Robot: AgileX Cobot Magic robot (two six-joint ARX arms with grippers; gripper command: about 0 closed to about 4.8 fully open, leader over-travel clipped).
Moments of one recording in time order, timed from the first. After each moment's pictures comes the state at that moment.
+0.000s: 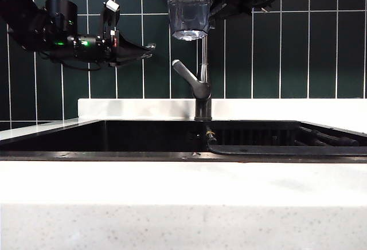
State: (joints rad) left arm -0.08 2.21 1.78 0.45 1.21 -0.07; right arm 0.35 1.68 1.45 -0.03 -0.42 0.01
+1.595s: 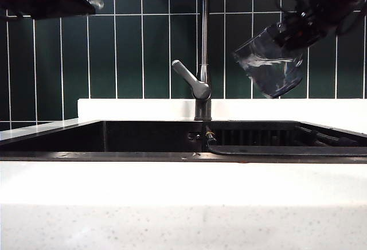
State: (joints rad) left arm -0.27 1.11 0.57 0.59 0.31 0.09; right arm 0.28 1.38 0.92 0.19 0.08 -0.51
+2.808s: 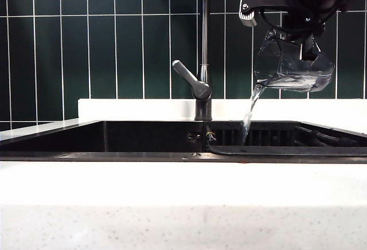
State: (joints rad) left arm -0.28 0.64 0.27 0.59 0.25 0.00; right arm 0.43 1.36 0.92 0.18 0.43 -1.27
